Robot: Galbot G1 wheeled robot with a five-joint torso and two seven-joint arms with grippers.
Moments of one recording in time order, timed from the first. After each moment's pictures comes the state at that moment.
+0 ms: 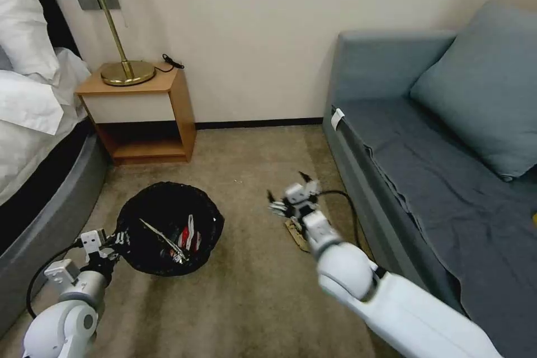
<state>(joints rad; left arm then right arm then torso) 1.46 -1.25 -0.85 -1.86 -0.61 0.26 0.08 -0.98 0.97 -0.18 1.99 0.25 -0.36 0.51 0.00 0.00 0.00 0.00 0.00</state>
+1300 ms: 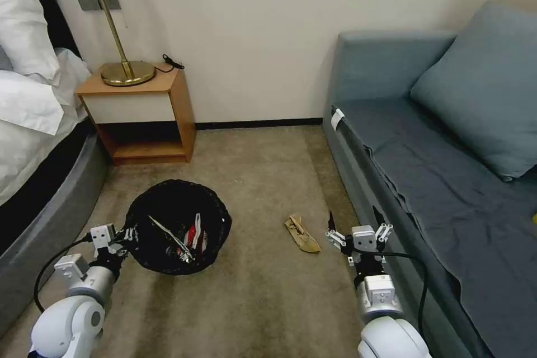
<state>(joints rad) 1.46 -1.25 -0.82 -1.90 -0.58 0.28 0.06 -1.53 1.22 0.22 2.16 -0.07 -0.19 0.45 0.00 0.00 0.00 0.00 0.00</state>
